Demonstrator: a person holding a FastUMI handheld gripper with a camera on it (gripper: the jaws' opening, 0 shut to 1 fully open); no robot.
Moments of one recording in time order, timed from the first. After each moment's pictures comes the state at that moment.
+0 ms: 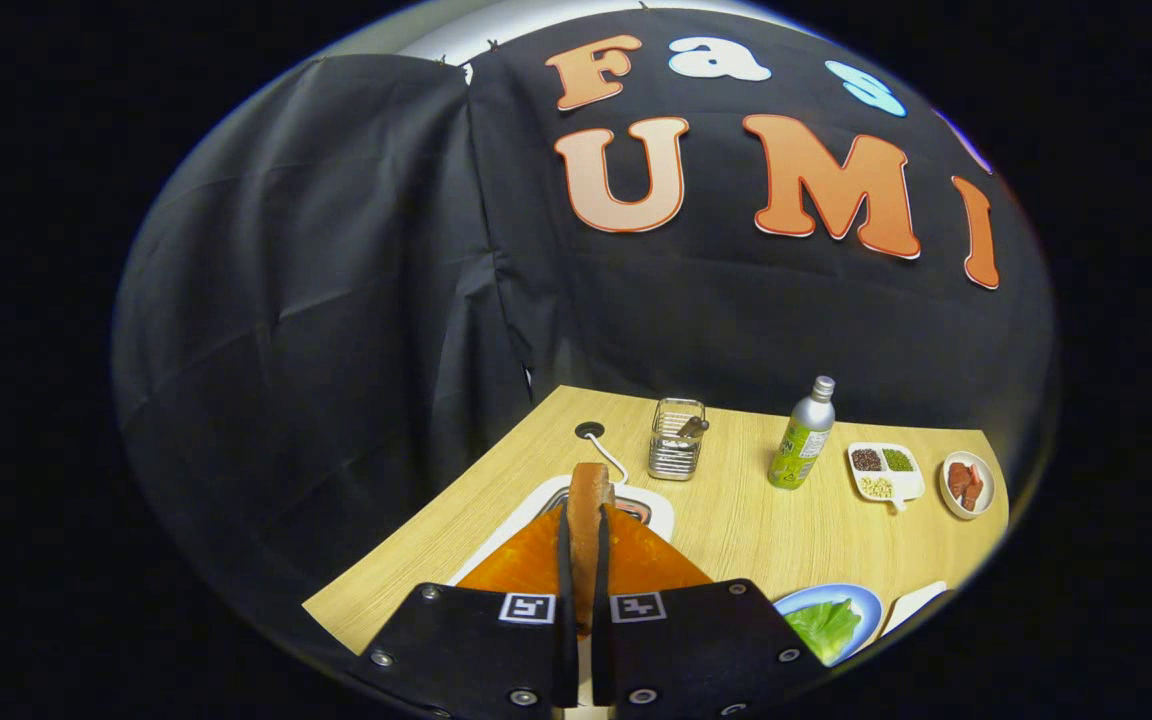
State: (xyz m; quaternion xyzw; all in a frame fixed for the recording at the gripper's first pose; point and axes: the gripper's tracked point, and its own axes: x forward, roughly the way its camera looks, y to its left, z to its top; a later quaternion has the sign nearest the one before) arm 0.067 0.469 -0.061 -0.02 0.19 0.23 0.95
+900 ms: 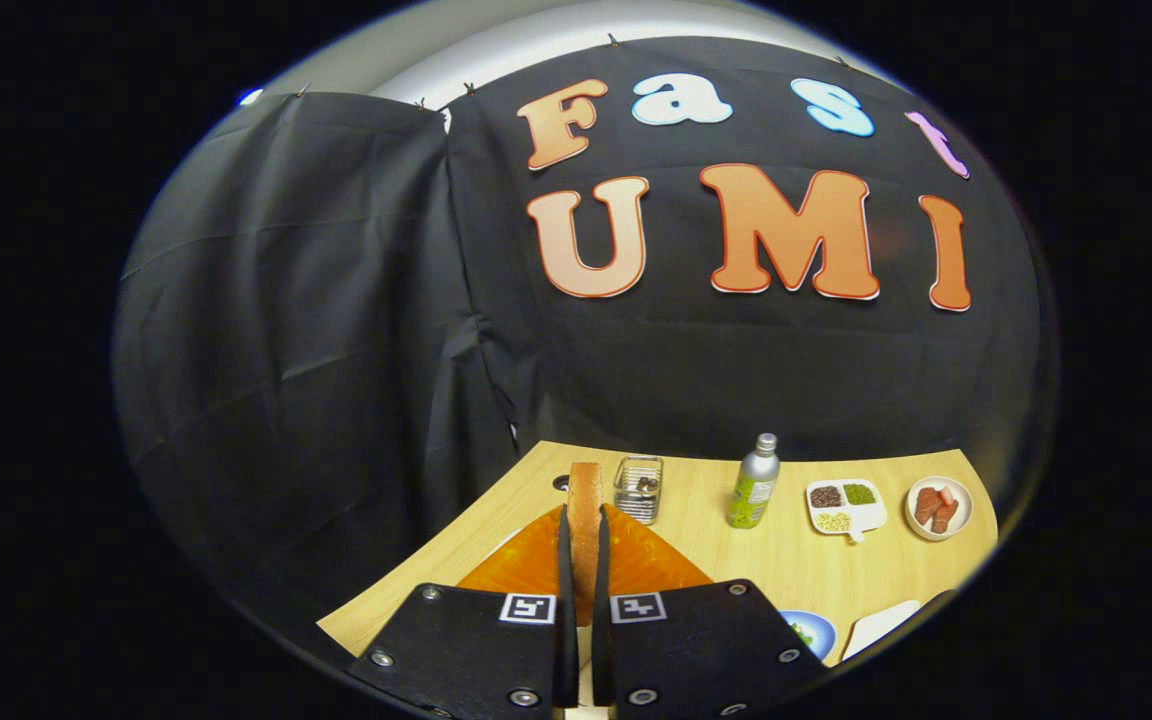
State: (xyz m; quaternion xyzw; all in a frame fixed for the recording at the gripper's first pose) arm 0.066 0.401 0.007 0.00 0.14 0.20 0.97
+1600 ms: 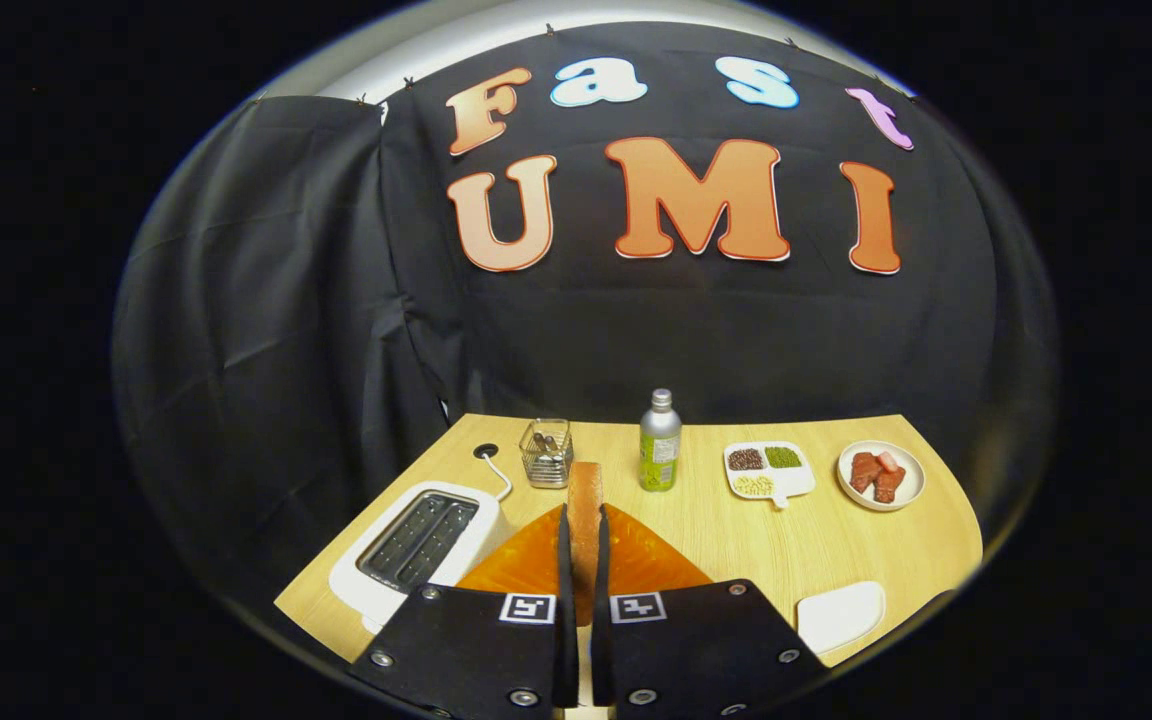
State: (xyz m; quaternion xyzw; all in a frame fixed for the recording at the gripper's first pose) arm 0.063 0.303 -0.042 0.01 0.18 0.13 0.98
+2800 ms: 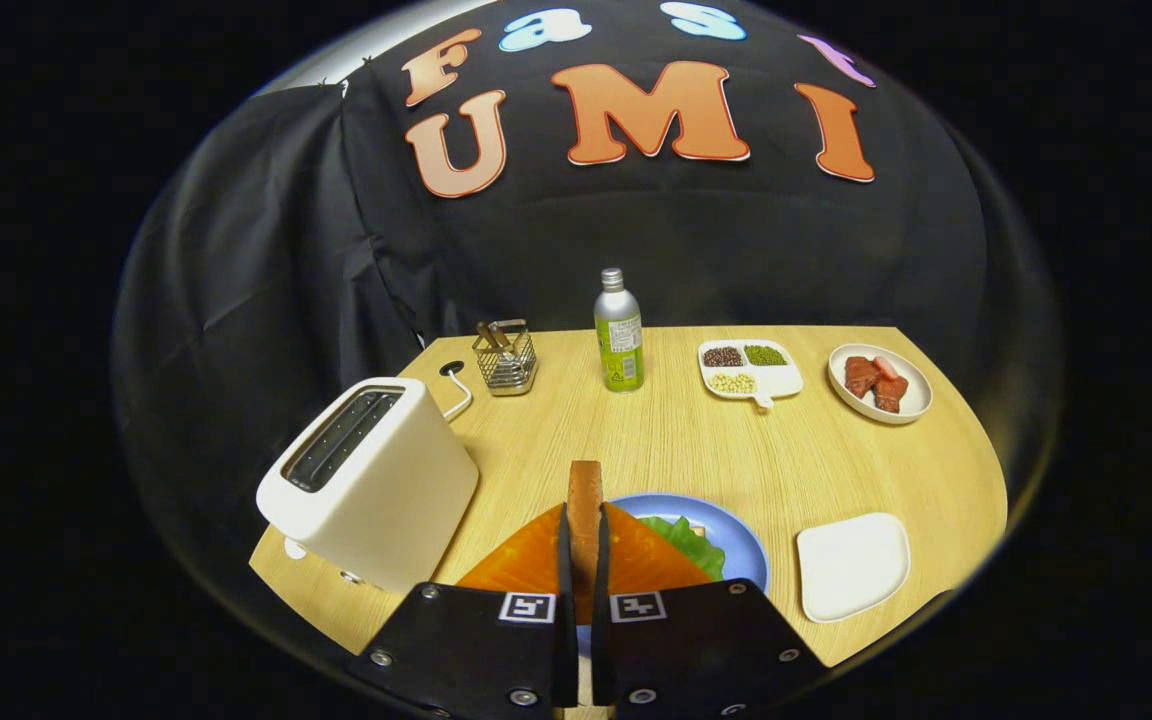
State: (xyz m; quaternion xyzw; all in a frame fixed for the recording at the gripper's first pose) arm 0.044 0.252 -0.158 0.03 0.28 0.12 0.95
